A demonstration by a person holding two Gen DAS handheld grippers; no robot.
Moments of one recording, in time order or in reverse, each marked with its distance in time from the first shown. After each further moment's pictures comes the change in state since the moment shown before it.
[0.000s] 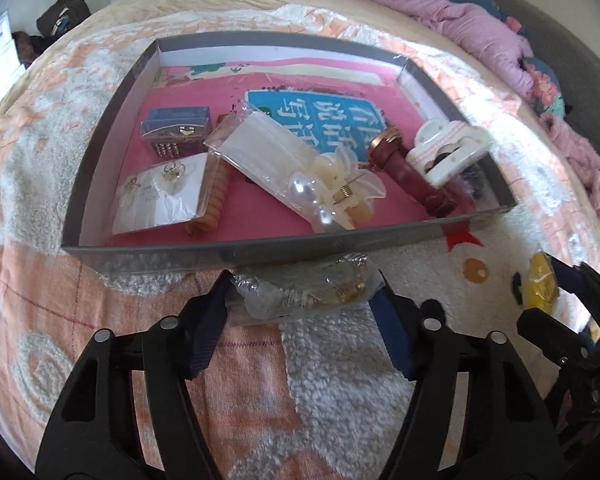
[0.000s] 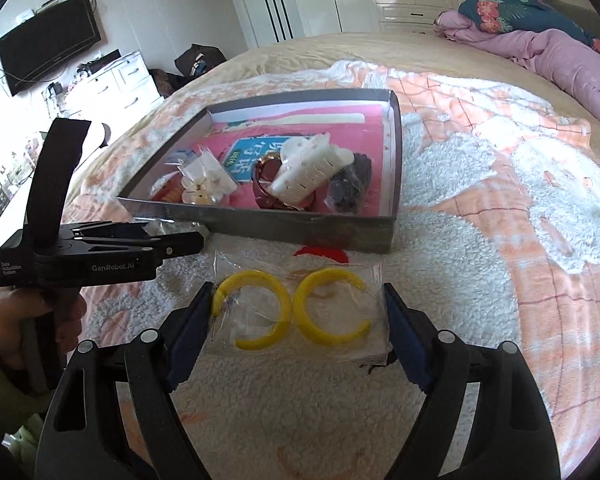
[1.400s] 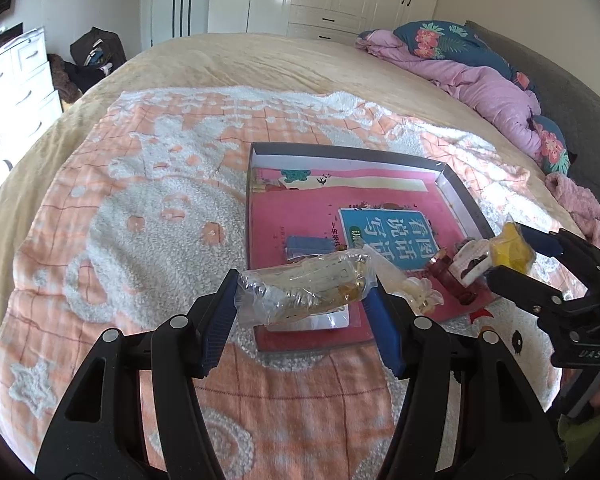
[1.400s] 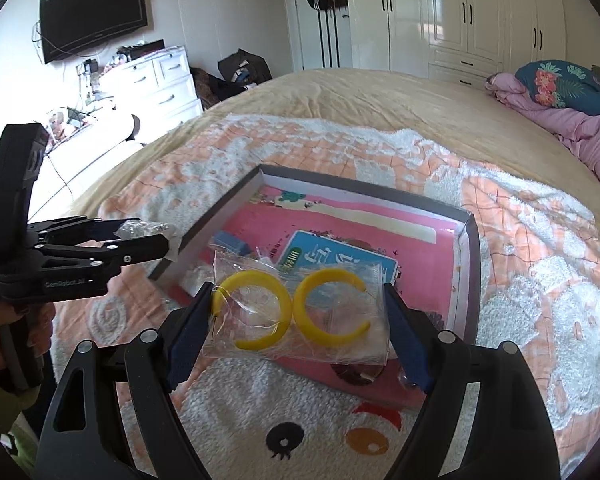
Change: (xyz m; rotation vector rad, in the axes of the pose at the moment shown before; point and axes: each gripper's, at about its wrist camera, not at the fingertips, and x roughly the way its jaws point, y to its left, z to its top) left arm -0.072 0.071 0.045 -0.029 -0.191 0.063; right arm 0.035 0.066 0.108 -0.192 -0.055 0.029
